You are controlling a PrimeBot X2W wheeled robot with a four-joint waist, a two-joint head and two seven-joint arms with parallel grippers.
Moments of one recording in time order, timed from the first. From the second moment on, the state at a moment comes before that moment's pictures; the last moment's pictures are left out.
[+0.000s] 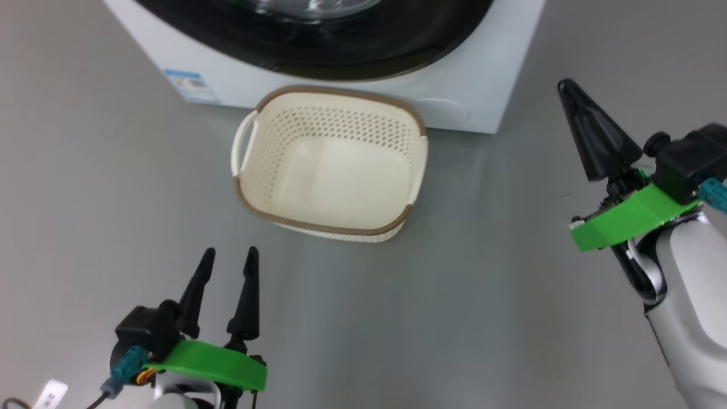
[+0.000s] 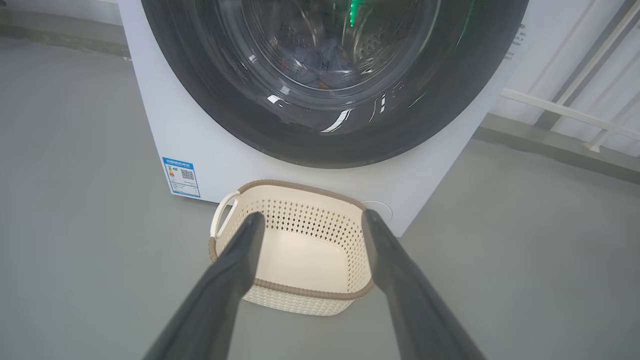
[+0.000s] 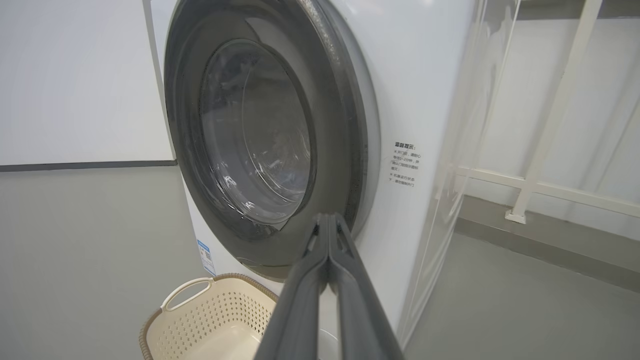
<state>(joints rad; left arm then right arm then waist) -0.19 0.03 -0.20 0.19 -0.39 -0.11 -0.26 -0.60 -0.37 0.26 0.23 0.29 0.14 -0.26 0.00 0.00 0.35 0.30</state>
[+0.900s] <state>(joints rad) 0.00 0.04 -0.07 0.20 -0.35 -0.13 -0.26 -0.08 -0.15 -0.07 0.11 0.26 0.14 -0.26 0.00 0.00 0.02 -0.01</state>
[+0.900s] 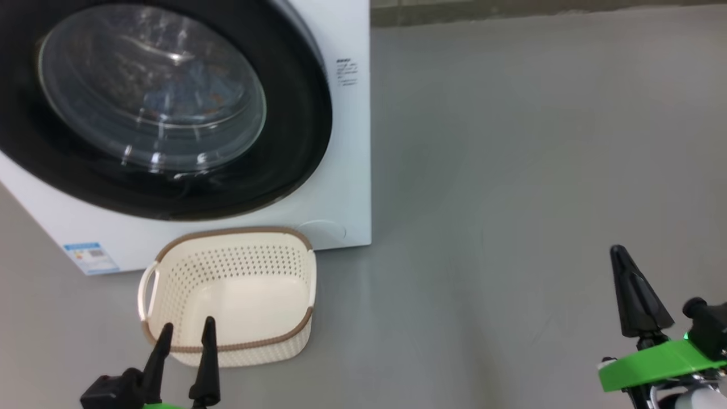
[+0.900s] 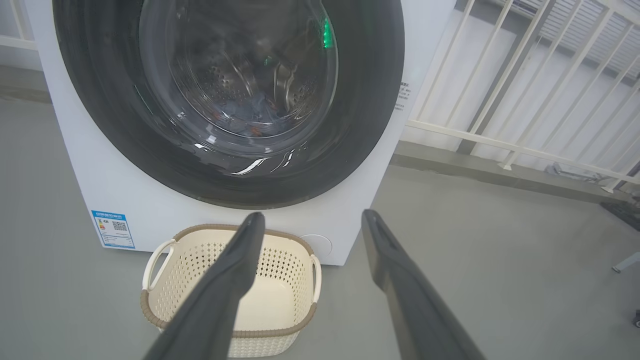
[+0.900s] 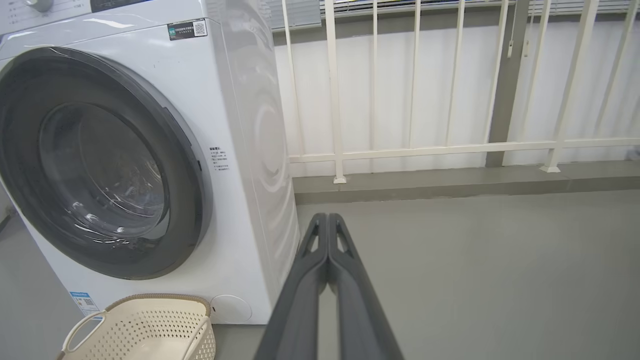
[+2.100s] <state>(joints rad) 0.02 0.04 -0.06 0.25 -0.36 -0.13 -0.26 -0.02 -0.09 -0.15 0.14 0.19 0.14 -0.26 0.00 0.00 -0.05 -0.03</state>
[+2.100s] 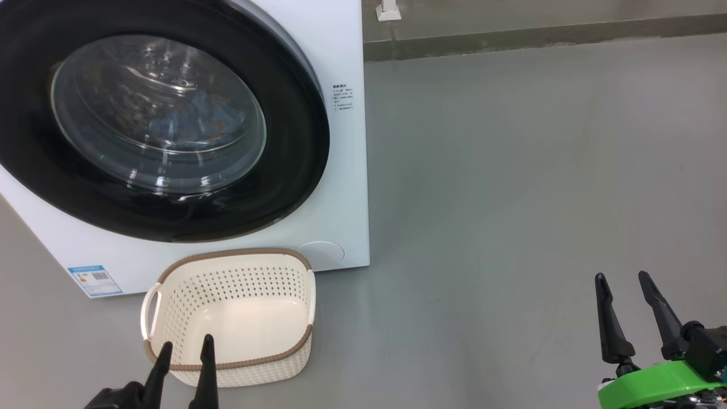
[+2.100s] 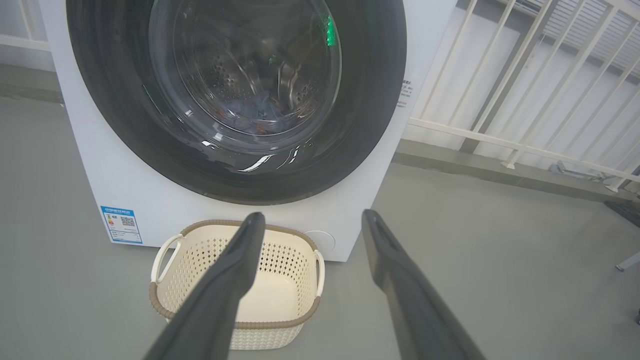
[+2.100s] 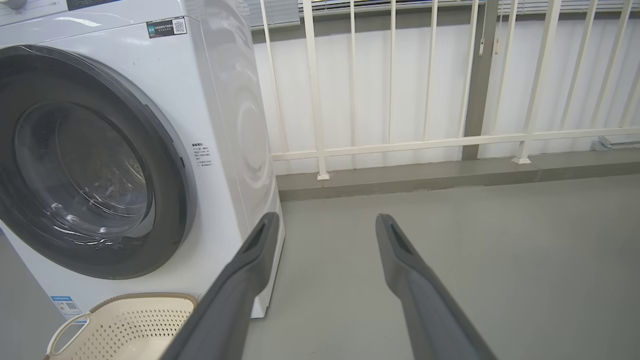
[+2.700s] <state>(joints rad) 0.03 0.04 -0.06 0.26 -0.39 -0.13 -0.26 -0.02 -0.10 -0.13 0.14 0.19 0.14 -0.26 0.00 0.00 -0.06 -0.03</state>
